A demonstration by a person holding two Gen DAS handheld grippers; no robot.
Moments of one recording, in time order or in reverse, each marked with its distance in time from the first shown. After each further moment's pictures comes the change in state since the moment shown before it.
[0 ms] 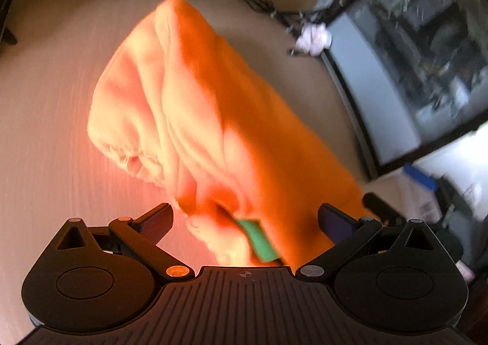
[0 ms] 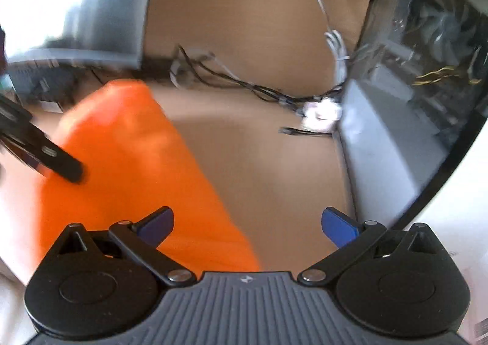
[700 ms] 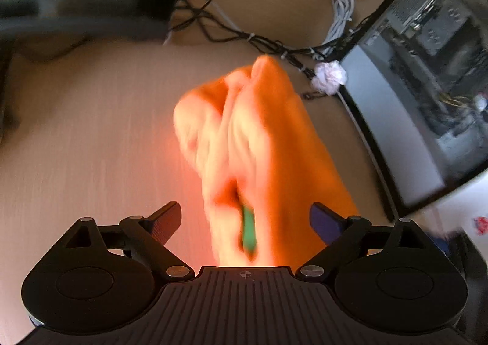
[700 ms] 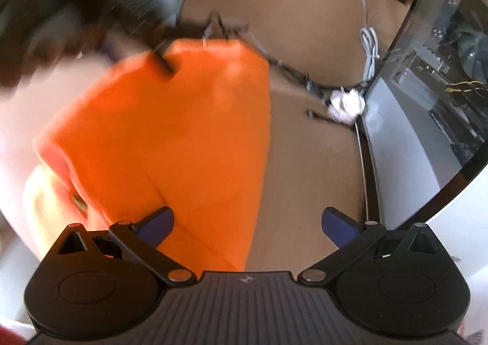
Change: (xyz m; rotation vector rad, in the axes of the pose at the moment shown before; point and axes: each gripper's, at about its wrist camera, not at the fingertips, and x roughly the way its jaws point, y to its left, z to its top) left arm -0.004 0.009 0.047 0.022 -0.118 0.054; right arm -0.018 0.019 -0.003 -0.064 -0.030 0.124
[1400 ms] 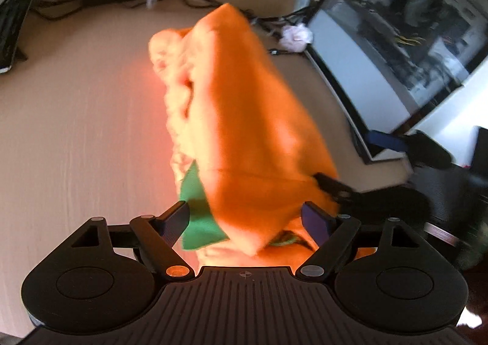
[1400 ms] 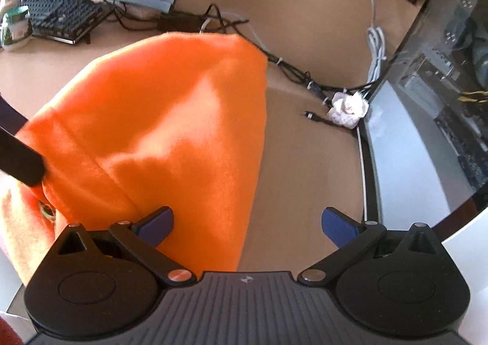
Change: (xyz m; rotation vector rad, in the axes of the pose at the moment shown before) left arm -0.019 -0.036 -0.087 0.045 -0.004 -0.015; right arm 0.032 0.004 0.000 -0.103 0.039 -0.063
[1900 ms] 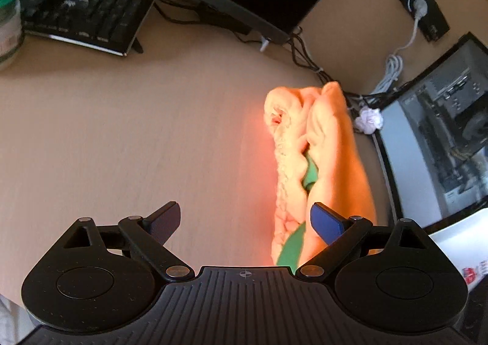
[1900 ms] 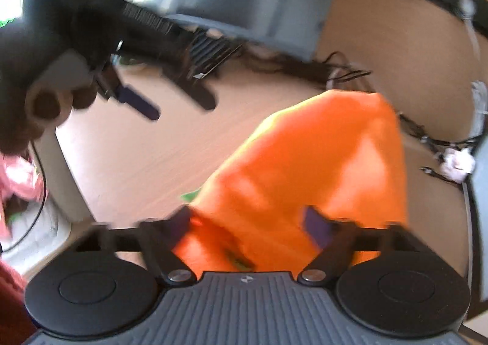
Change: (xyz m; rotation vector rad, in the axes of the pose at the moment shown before) left arm -0.046 0.084 0.010 -0.325 -0.156 0.092; right arm -0.019 0.073 0.013 -0.109 -0.120 0.383
